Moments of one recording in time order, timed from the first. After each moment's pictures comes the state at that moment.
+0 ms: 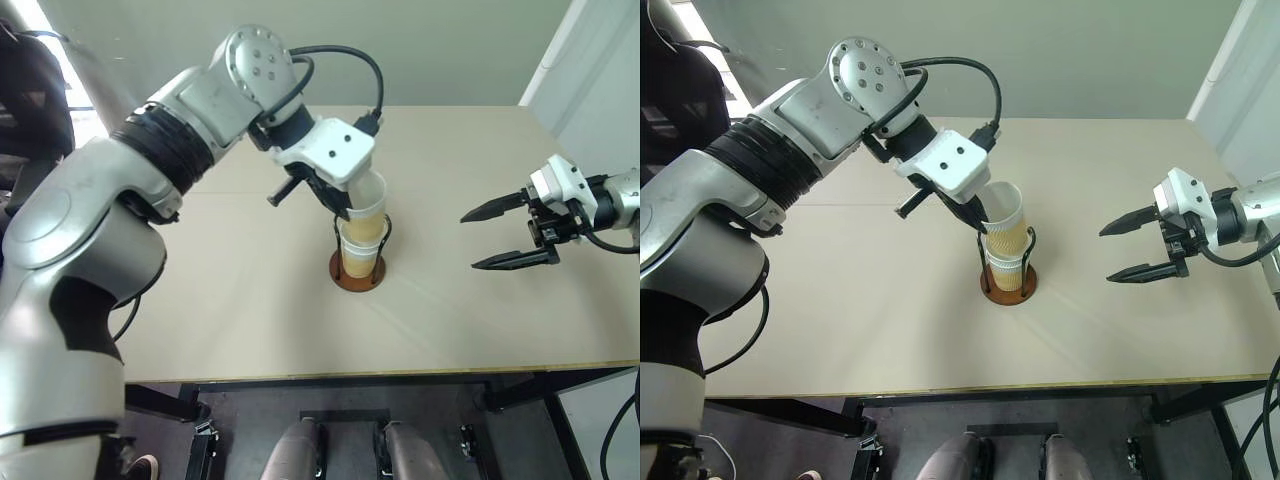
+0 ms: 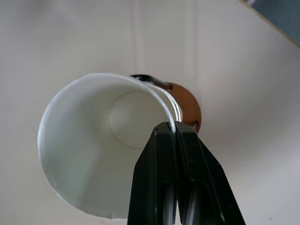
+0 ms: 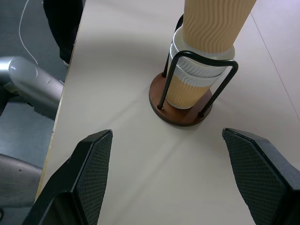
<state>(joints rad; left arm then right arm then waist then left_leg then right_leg) -1.74 0.67 -1.15 0.78 -0.47 -0.33 -1.58 -0.87 -1.06 0.26 0.35 0.48 0.09 1.61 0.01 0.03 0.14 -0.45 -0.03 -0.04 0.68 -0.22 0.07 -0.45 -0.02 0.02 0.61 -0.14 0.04</state>
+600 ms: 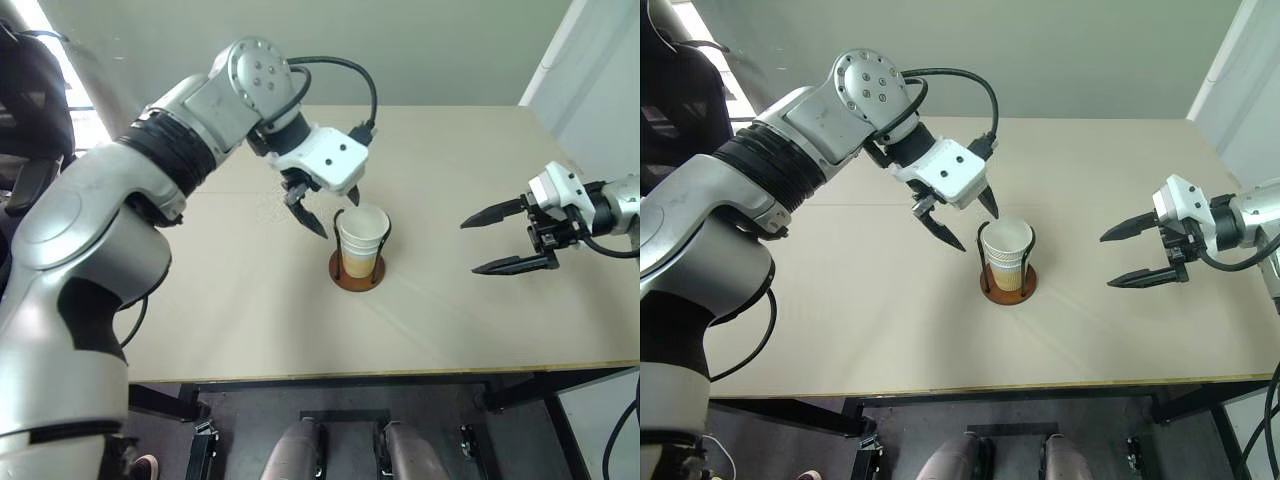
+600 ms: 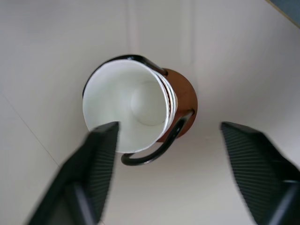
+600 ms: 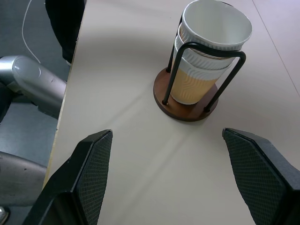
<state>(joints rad) -1.72 0.66 -1.16 0.80 -0.46 -0.33 -1.58 -0.85 -1.07 0.26 0.34 0.47 0.09 1.61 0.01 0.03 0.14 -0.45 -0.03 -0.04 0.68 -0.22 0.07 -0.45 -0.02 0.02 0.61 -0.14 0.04</state>
